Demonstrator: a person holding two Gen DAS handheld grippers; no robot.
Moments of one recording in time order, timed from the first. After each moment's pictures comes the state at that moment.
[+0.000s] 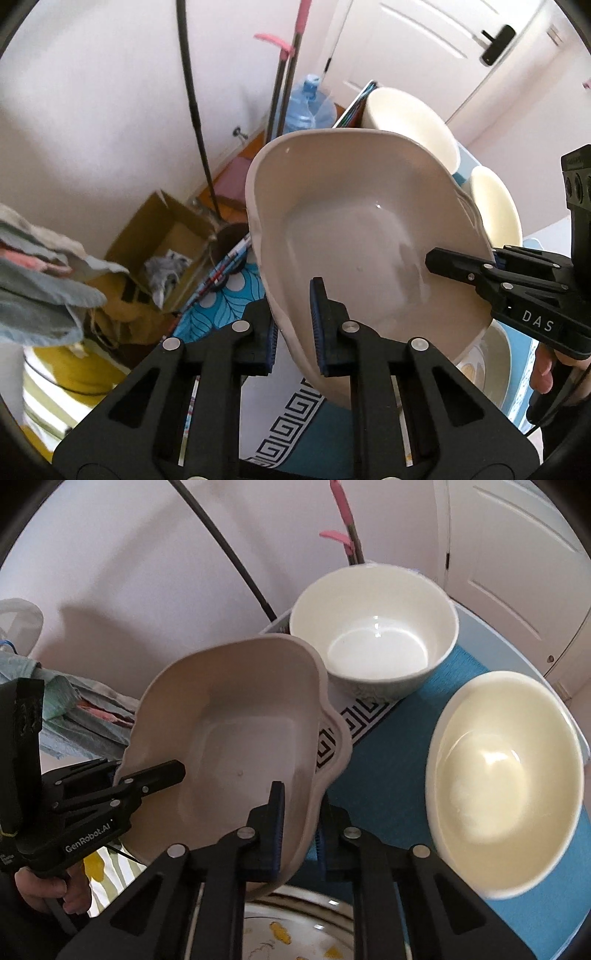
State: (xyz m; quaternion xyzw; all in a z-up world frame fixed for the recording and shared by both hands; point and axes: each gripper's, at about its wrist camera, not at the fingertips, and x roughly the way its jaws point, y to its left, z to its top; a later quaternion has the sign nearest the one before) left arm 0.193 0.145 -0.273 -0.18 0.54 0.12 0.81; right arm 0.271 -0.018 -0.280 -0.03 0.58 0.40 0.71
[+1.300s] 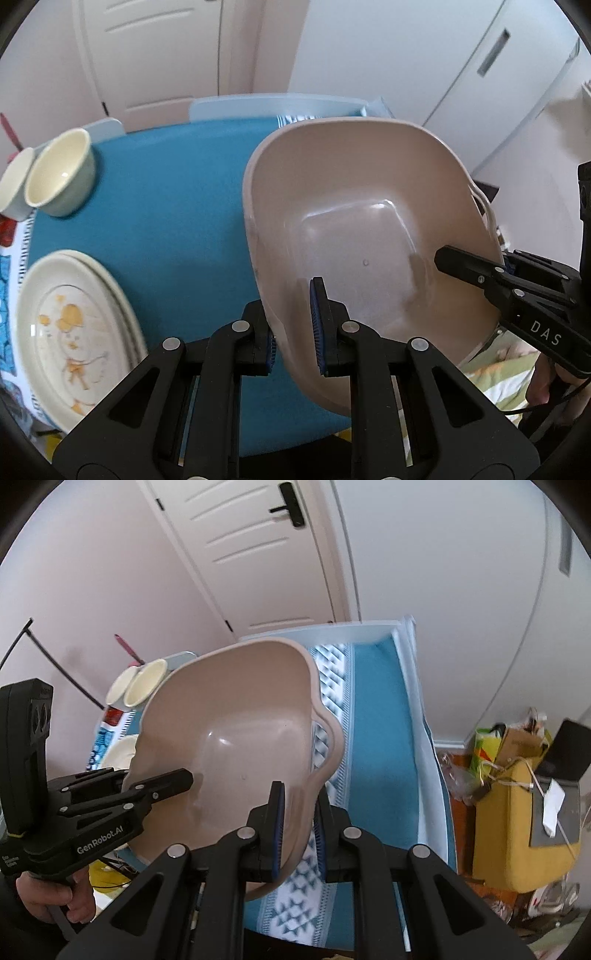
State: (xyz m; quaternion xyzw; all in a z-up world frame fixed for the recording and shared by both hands) left arm 0.150 -0.263 -0.244 0.01 0.54 -0.21 0.82; right arm 0.059 -0.407 -0.251 0.16 0.52 0.06 0.84
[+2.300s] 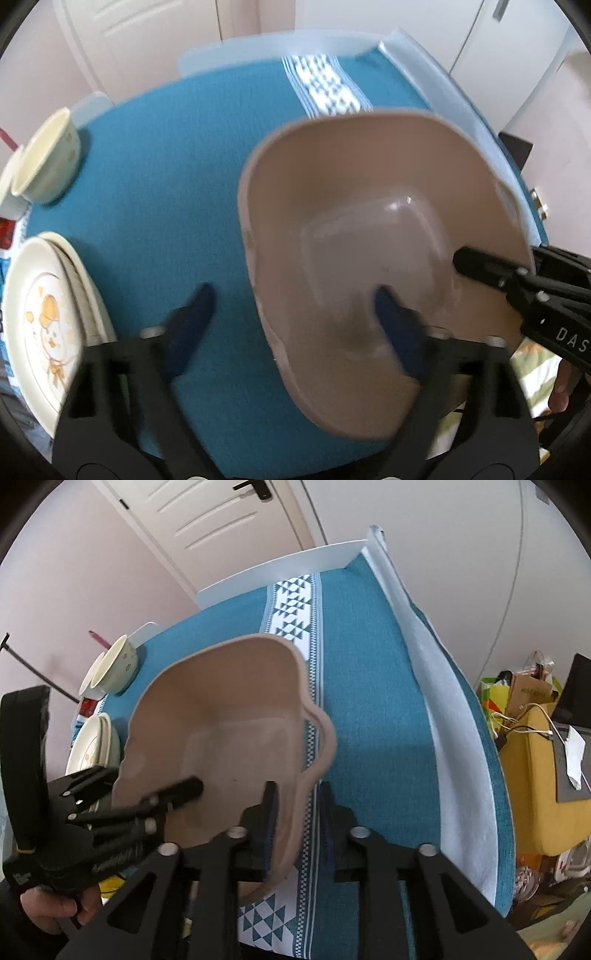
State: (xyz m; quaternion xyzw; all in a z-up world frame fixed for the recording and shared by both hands) left arm 0.155 -0.282 -0.314 0.09 0.54 -0.17 0.82; right arm 0.038 -0.421 -0.321 0.21 0.54 0.05 0.81
